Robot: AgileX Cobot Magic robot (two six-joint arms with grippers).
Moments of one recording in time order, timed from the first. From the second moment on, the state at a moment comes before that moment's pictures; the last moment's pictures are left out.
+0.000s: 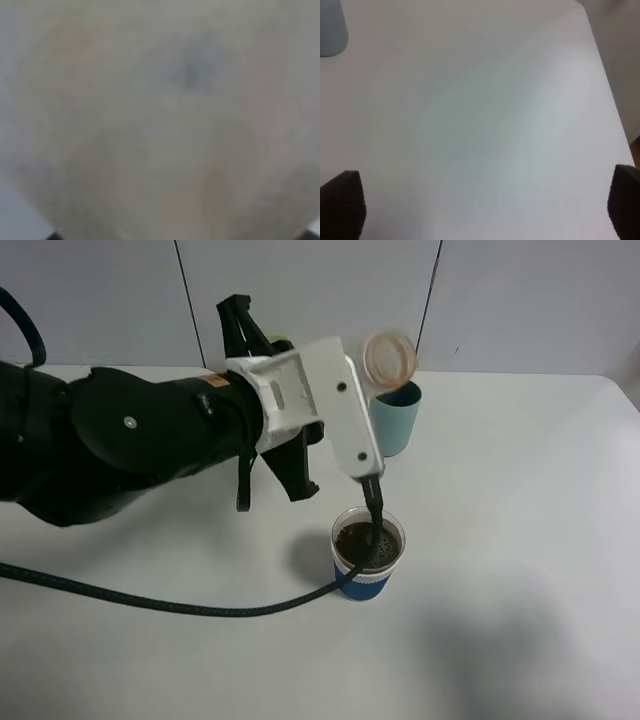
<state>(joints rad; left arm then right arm) -0.97 1.60 -0.80 -1.00 -0.59 1.63 0.00 0.00 -0.50 -0.02 1.07 -0.04</state>
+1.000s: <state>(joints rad) -0.31 1.51 -0.70 0.50 -0.44 -0.34 0.00 0.00 -0.50 -0.02 1.07 -0.04</state>
